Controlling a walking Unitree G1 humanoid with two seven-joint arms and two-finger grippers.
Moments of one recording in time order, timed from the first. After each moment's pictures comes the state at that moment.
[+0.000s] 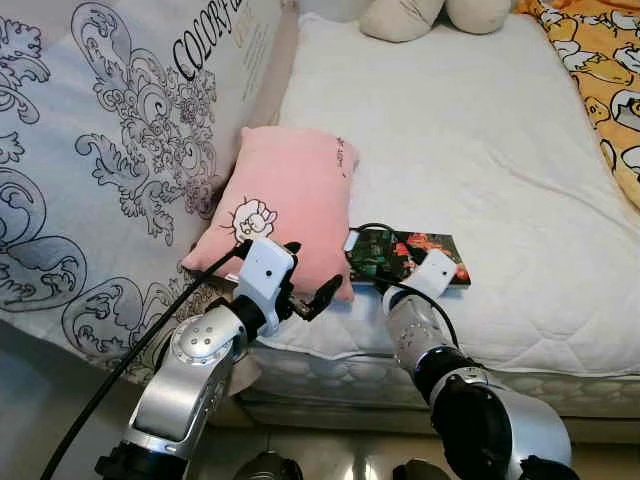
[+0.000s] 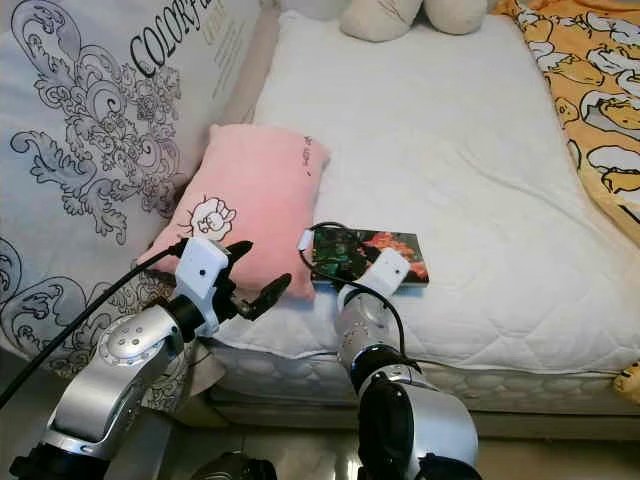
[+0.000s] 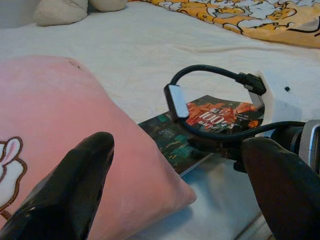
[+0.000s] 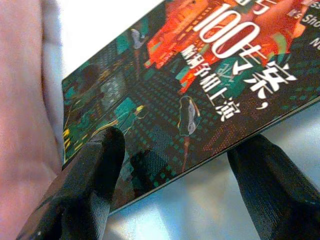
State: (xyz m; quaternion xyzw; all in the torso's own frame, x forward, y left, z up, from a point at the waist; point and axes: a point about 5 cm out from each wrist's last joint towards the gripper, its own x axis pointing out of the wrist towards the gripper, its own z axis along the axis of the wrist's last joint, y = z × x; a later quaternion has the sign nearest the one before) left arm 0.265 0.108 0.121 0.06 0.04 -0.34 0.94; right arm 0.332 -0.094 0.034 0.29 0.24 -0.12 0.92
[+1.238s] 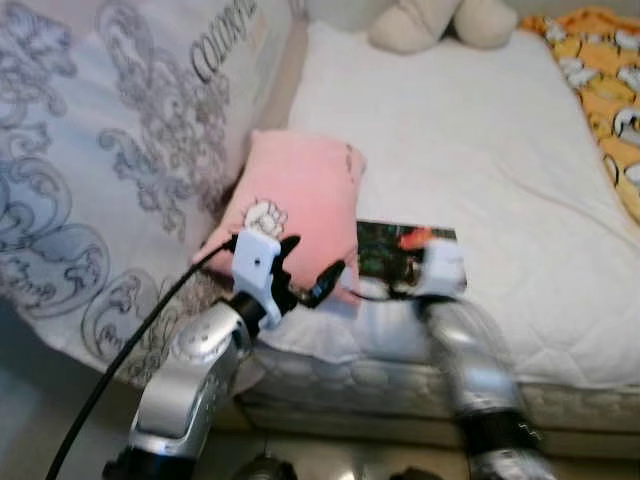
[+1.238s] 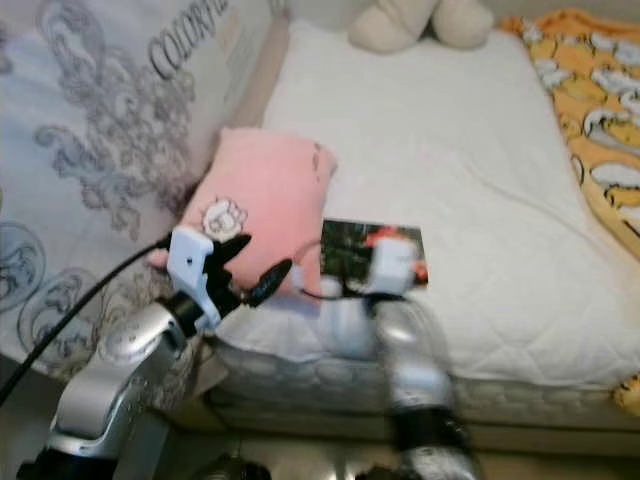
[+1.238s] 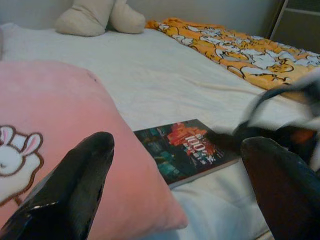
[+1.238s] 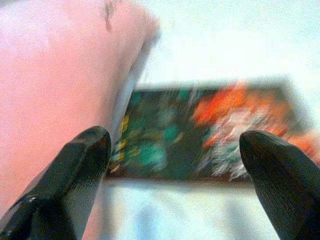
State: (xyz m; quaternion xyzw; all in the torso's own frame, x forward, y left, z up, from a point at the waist) left arm 0.264 0.107 0.125 -0.04 0.04 -0.32 0.95; right arm 0.300 -0.138 0.075 0.07 0.12 0.04 0.99
